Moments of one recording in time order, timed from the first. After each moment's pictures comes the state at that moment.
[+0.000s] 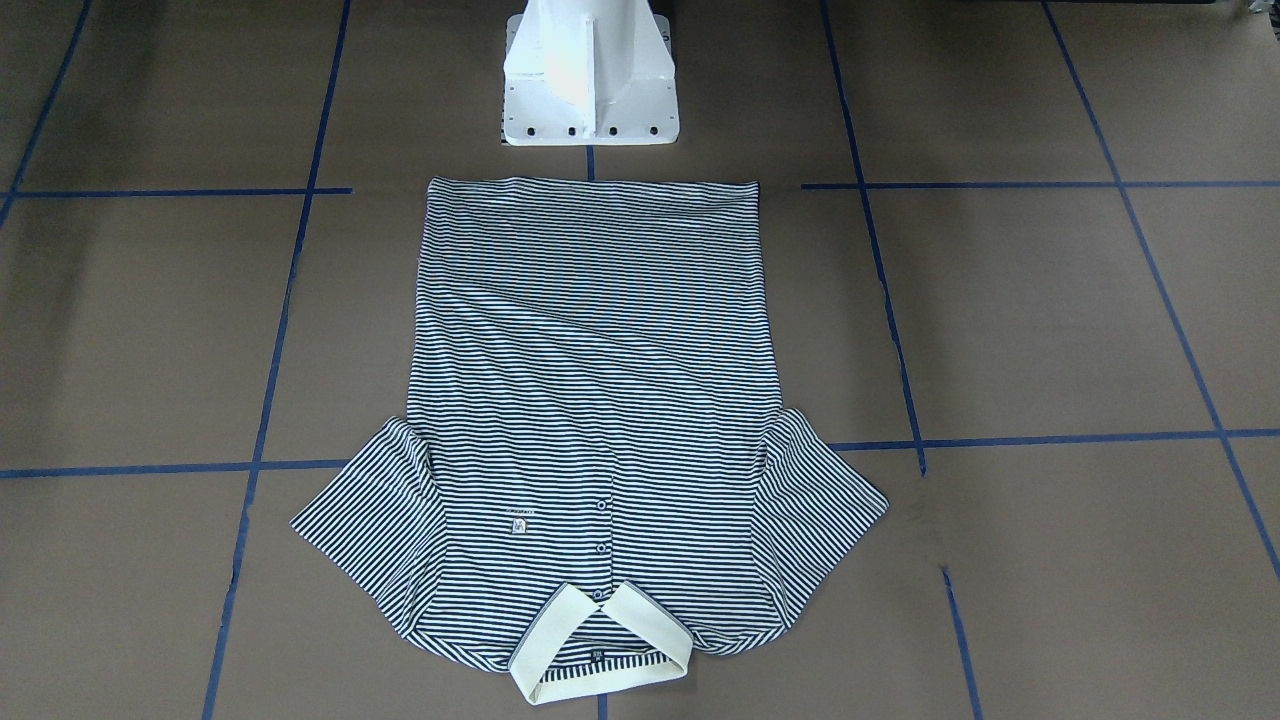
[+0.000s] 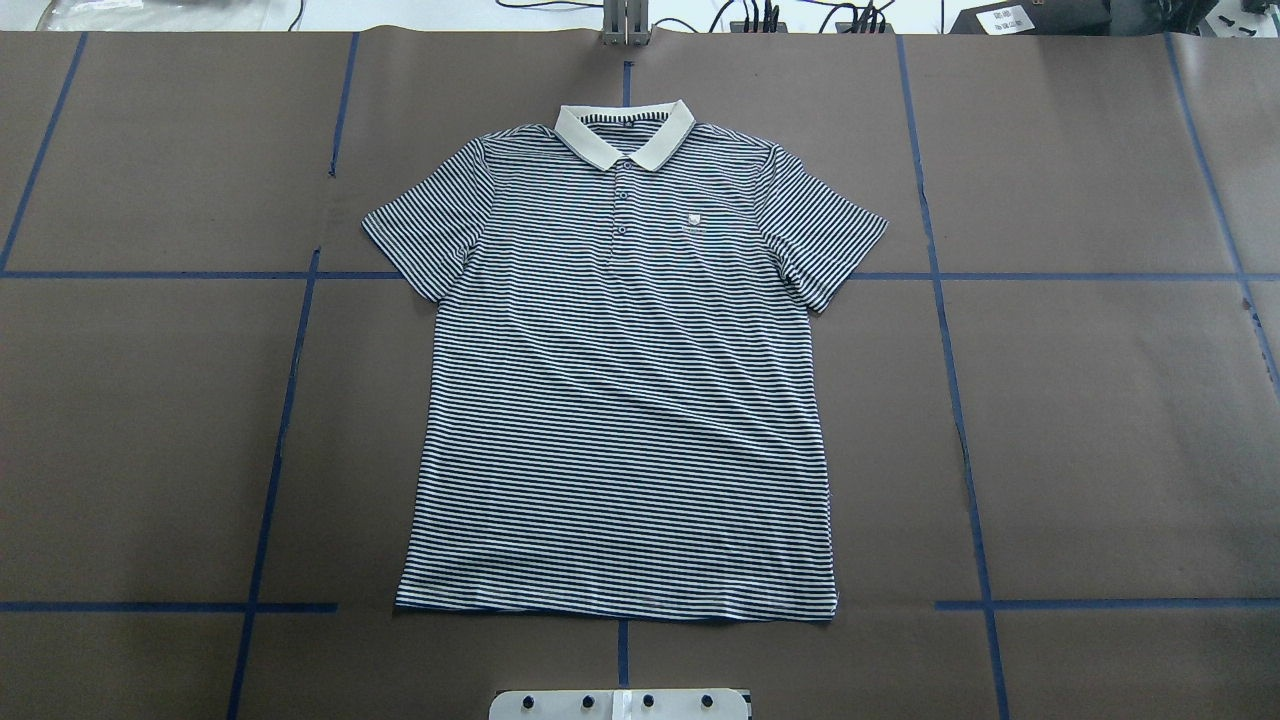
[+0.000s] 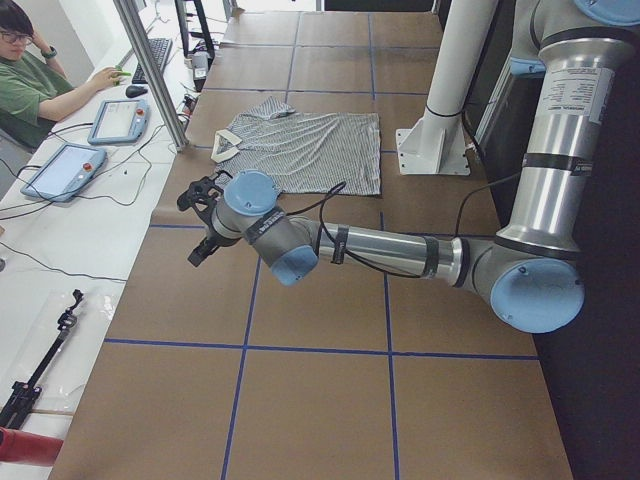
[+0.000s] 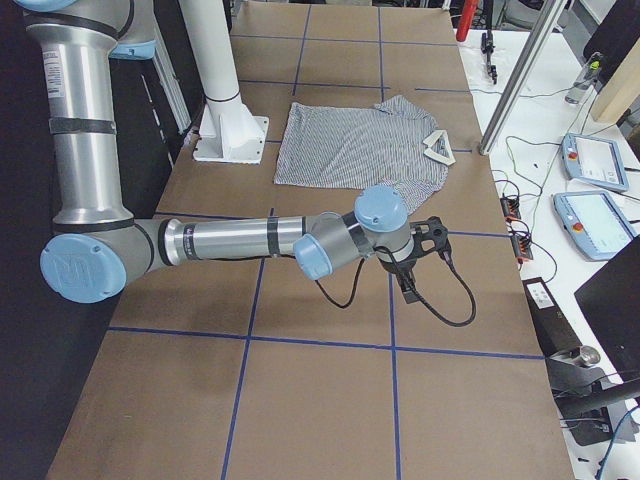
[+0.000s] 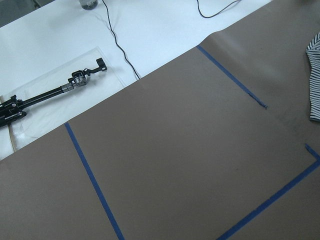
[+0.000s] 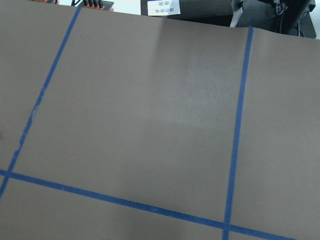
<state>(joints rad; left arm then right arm) -1.49 -1.73 -1.55 -2.34 -2.38 -0.19 1.50 -1.52 1.63 -1.07 2.37 0.34</state>
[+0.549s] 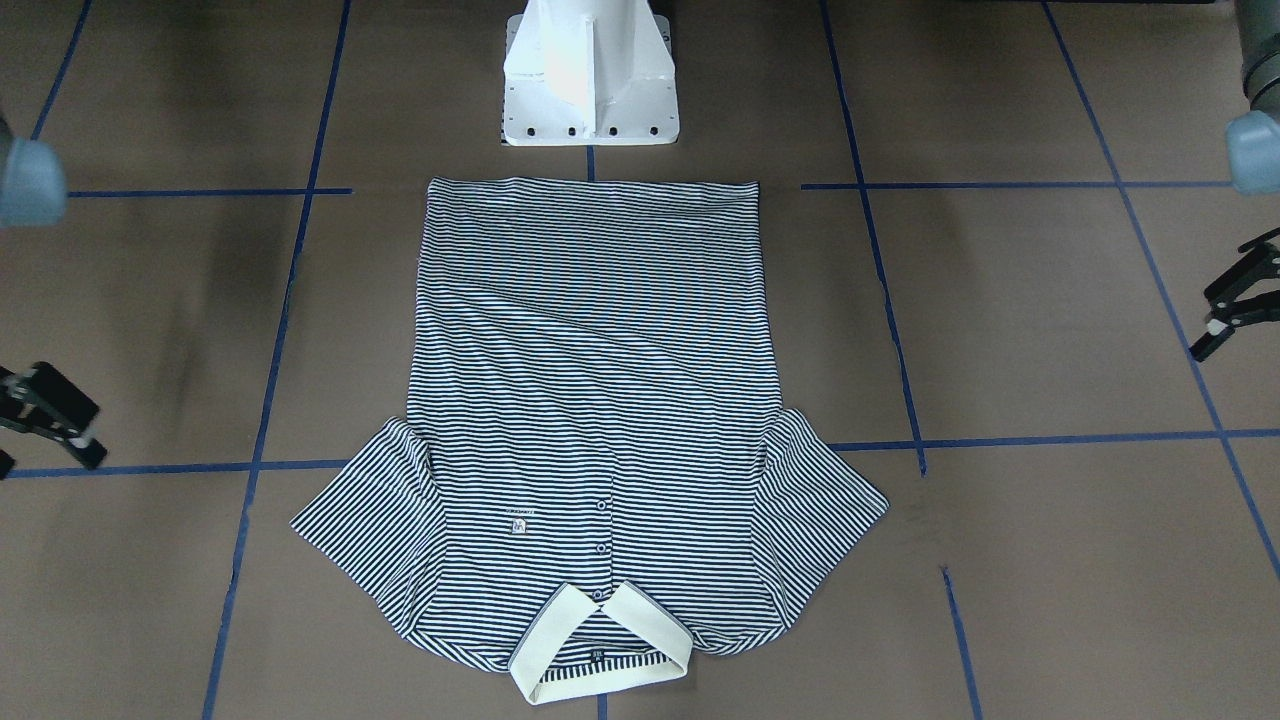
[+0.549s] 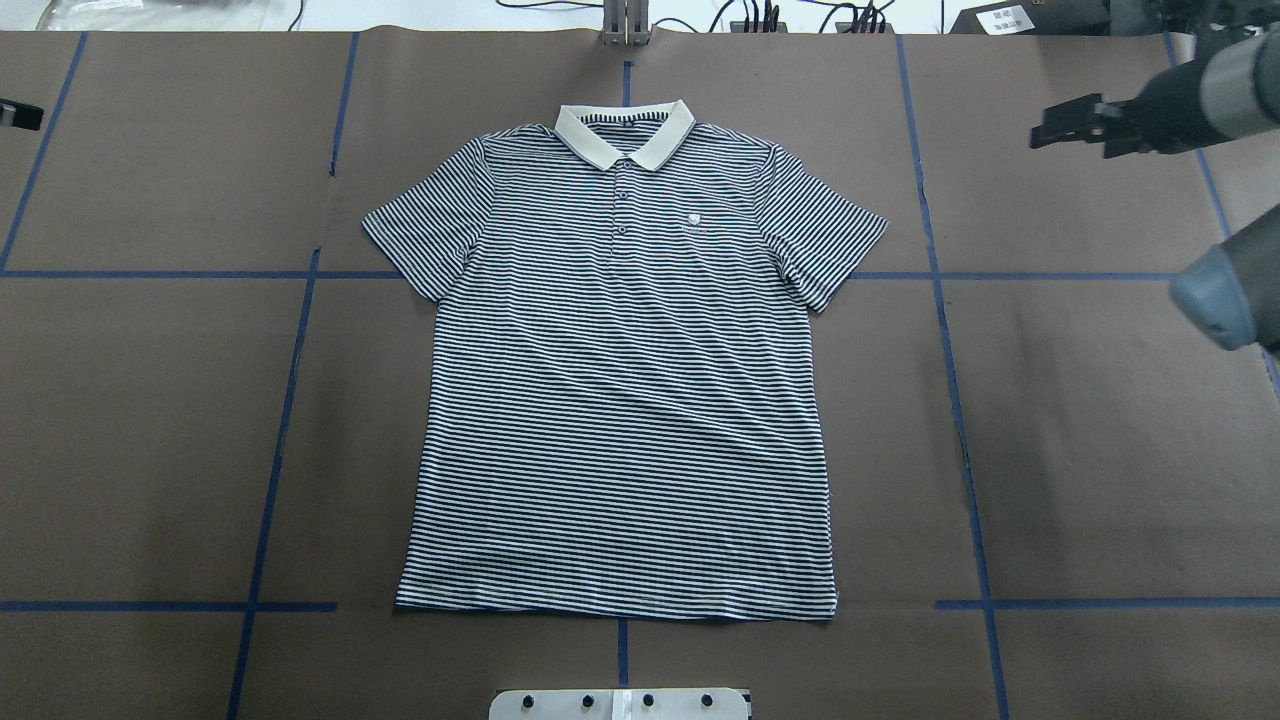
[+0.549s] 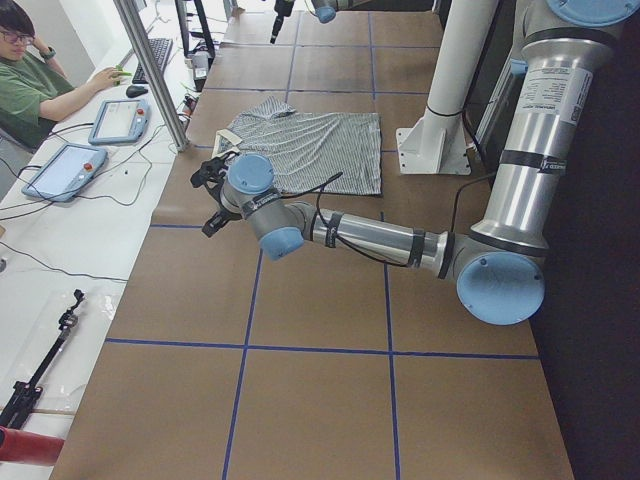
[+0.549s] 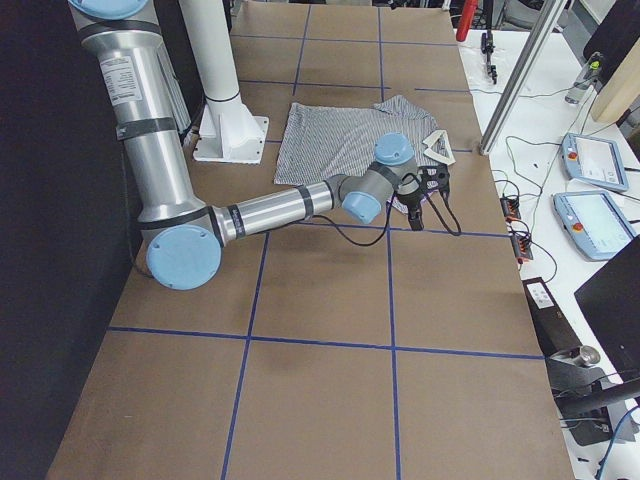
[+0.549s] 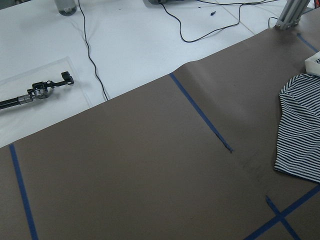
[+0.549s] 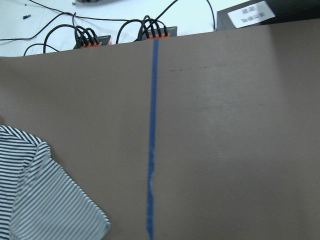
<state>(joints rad) -1.34 -1.76 -1.55 -2.43 -2.36 -0.28 1.08 -1.27 1.57 -0.93 2.05 0.99</state>
